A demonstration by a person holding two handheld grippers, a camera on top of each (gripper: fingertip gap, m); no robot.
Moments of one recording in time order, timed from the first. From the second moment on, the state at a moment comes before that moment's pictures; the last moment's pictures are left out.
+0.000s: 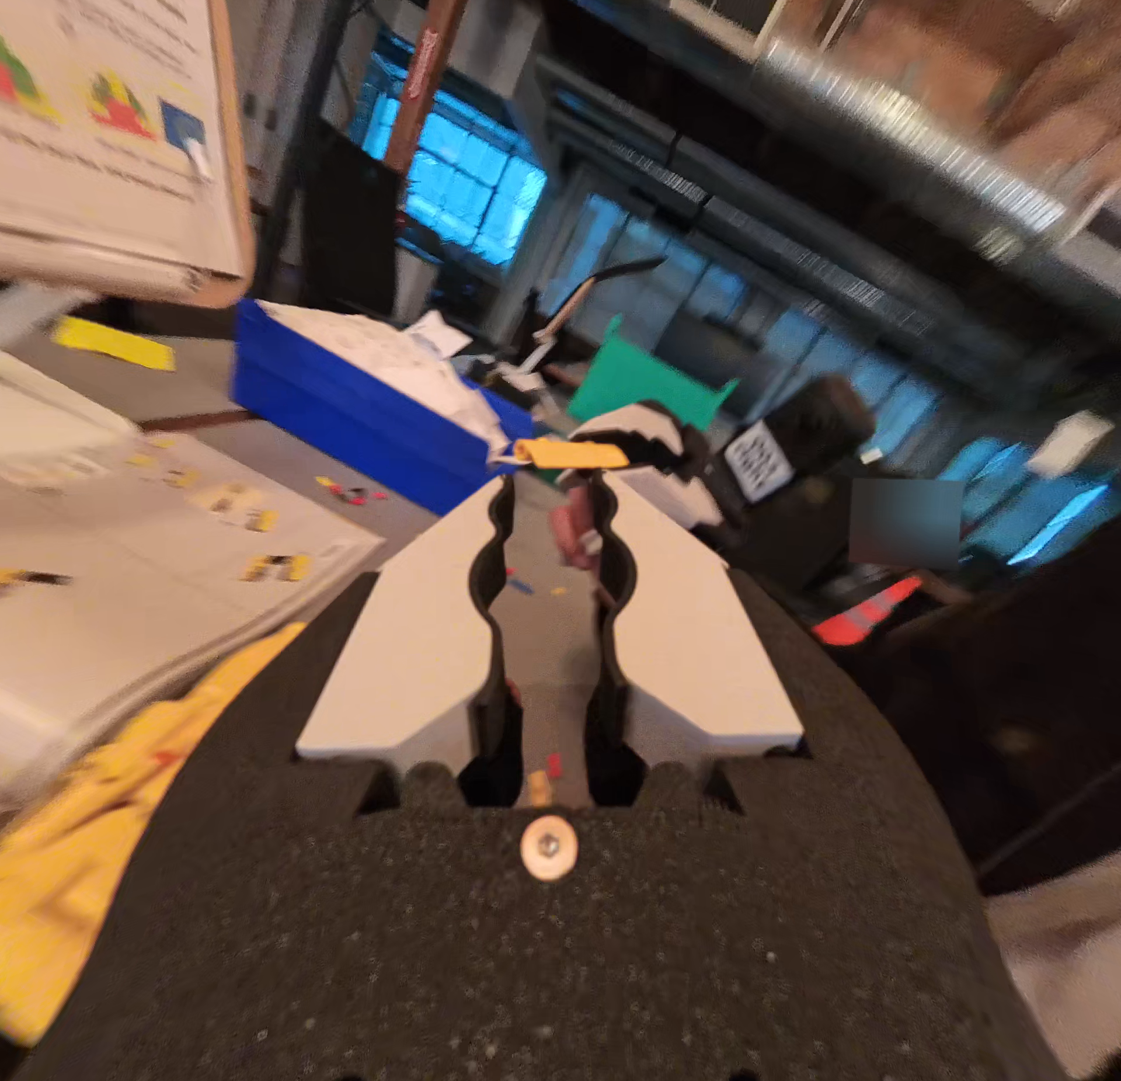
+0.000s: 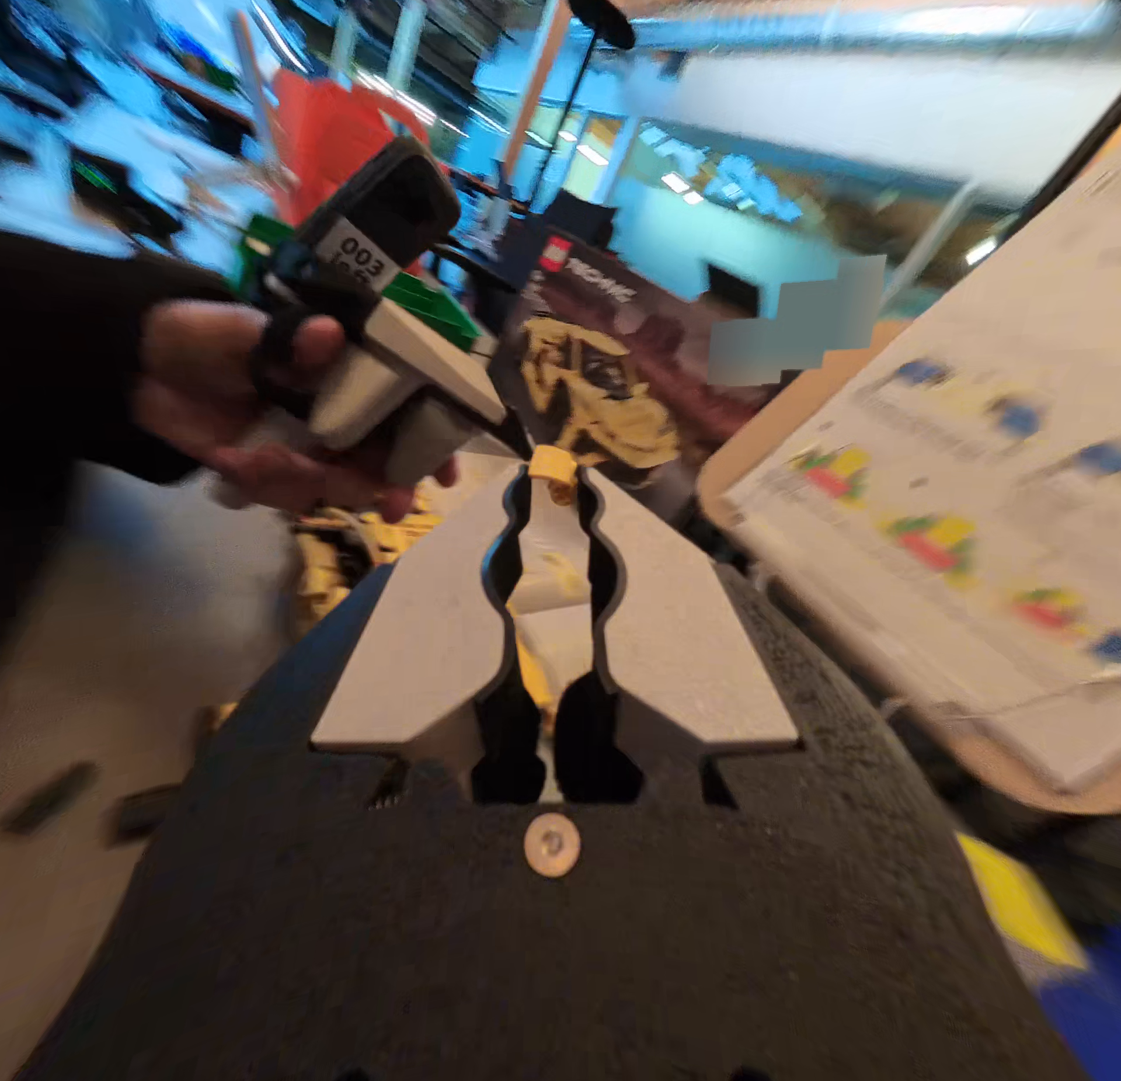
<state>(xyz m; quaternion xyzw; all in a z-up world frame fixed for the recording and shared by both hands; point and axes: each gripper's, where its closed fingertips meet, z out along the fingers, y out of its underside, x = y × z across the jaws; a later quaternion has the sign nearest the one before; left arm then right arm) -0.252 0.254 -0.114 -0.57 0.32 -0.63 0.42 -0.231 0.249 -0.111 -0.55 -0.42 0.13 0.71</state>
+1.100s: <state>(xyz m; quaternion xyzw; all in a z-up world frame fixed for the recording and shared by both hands) -0.270 0.254 -0.103 -0.54 0.28 -0.71 0.35 -0.235 0.217 -0.132 -0.62 -0.39 0.27 0.63</state>
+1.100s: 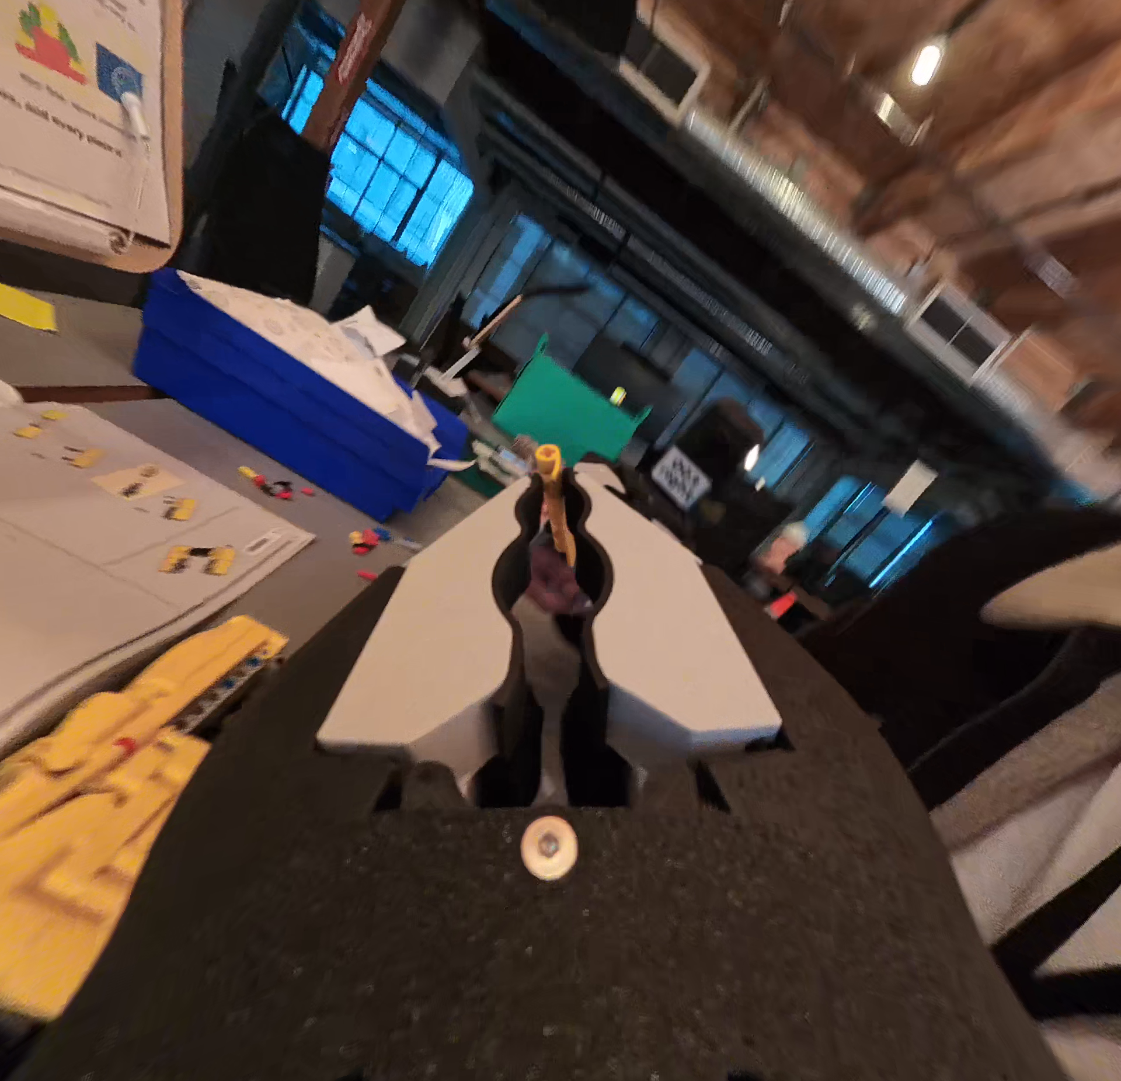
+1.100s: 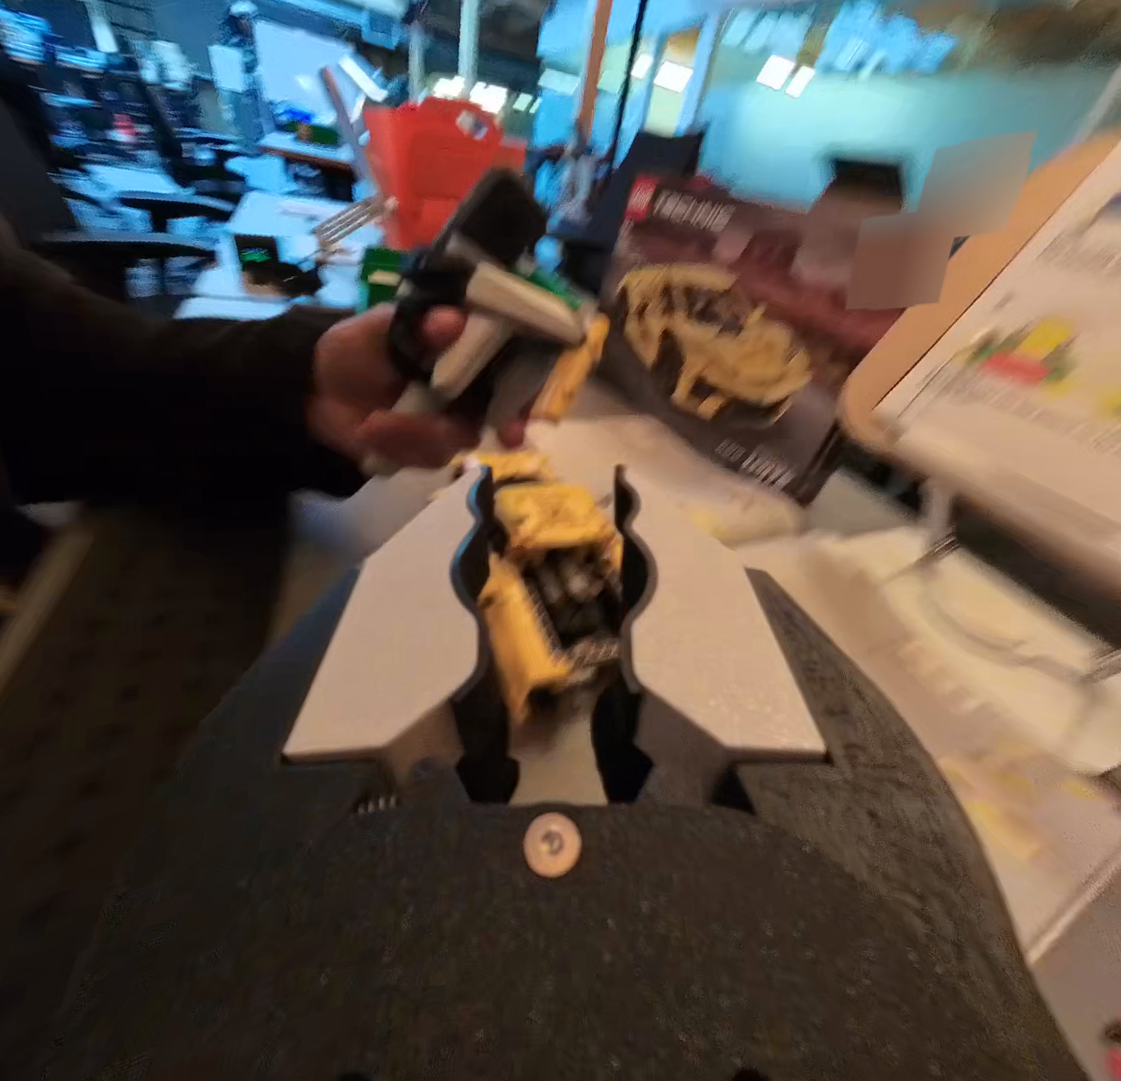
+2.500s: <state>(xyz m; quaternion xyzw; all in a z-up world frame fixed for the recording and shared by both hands) -0.258 0.243 -0.141 -0.59 0.41 -0.58 0.38 -0.188 0.125 -0.305 -0.79 -0.53 0.13 0.26</state>
